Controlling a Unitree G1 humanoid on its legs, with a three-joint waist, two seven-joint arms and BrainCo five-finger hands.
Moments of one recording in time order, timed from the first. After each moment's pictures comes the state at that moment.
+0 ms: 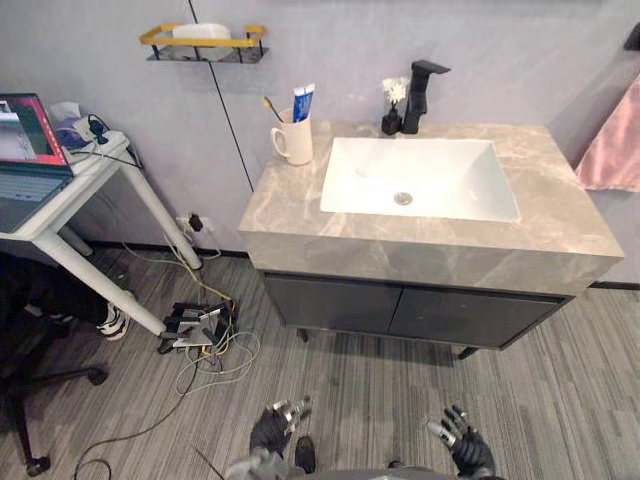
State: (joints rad) left arm 0.39 0.04 -0.18 0.53 -0.59 -0.06 -0.16; right arm 0.46 -0.02 -0.14 0.48 0.30 -0.07 0.15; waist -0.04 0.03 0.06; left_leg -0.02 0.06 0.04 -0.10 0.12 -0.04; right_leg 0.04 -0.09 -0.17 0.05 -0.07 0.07
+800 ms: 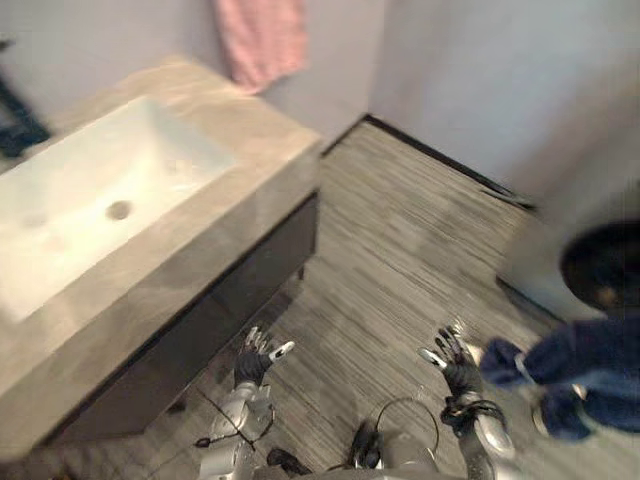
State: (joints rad) left arm 0.17 0.00 0.01 0.37 -0.42 -0.11 0.00; right arm 0.23 -0.01 -0.03 0.30 0.37 -0.14 0.11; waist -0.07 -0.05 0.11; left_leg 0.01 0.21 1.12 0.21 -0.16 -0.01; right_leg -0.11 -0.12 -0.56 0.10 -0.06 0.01
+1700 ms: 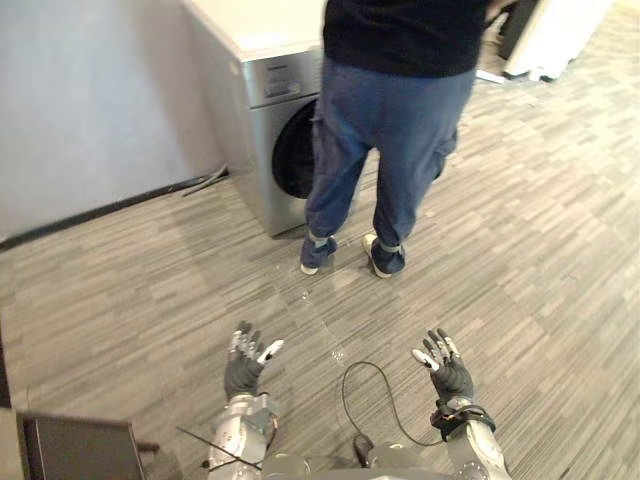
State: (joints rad) left arm 0.35 -0.06 -0.12 0.05 -0.46 -0.20 0.09; right arm 0.34 0.01 0.02 0.14 0.48 -0.15 0.07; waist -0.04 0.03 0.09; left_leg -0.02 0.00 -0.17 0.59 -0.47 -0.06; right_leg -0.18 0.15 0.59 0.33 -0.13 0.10
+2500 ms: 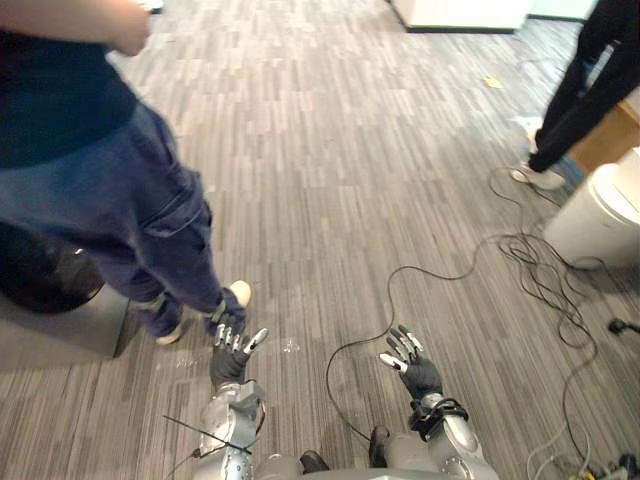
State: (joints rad) left arm 0.29 -0.05 0.00 0.17 -0.50 -0.18 0.11; right arm 0.30 -0.02 0.12 0.27 0.46 -0.11 0.16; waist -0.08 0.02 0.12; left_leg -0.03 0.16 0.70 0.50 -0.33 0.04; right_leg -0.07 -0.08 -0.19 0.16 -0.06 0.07
